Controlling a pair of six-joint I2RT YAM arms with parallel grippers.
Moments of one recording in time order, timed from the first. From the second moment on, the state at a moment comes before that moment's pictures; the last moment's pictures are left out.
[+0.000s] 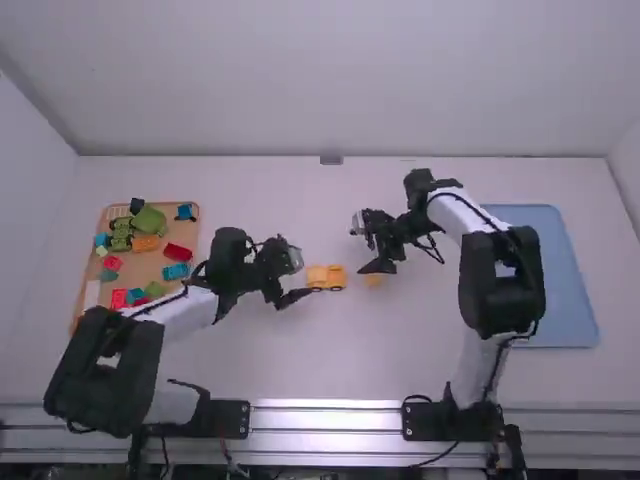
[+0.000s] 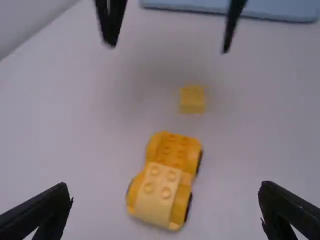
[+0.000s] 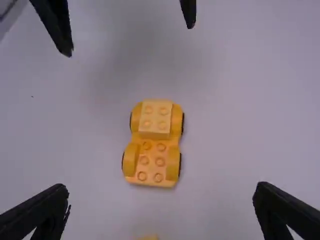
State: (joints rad) left arm -0.21 1.48 0.52 0.28 0.80 0.67; right arm 0.16 2.02 1.38 -0.97 -0.93 -1.62
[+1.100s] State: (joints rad) left arm -0.21 1.63 0.60 0.29 0.91 0.73; right arm 0.03 2.09 0.98 -0.34 -1.01 -1.54
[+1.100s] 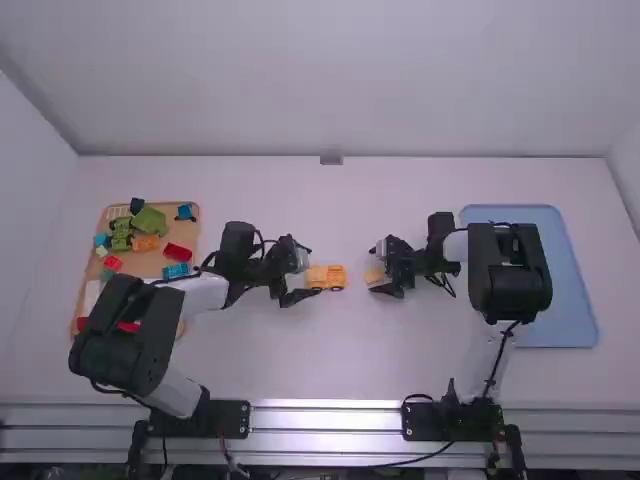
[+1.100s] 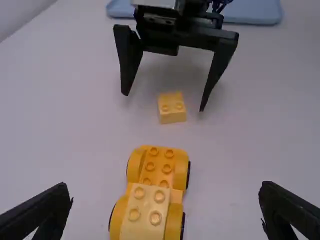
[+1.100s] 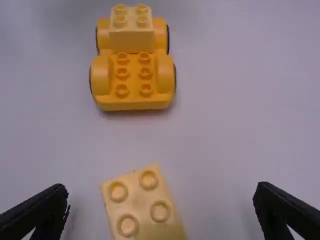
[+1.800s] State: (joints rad) left arm -0.21 1.63 0.60 0.30 0.92 0.73; right arm 0.01 2.11 0.98 -0.38 -0.95 -1.55
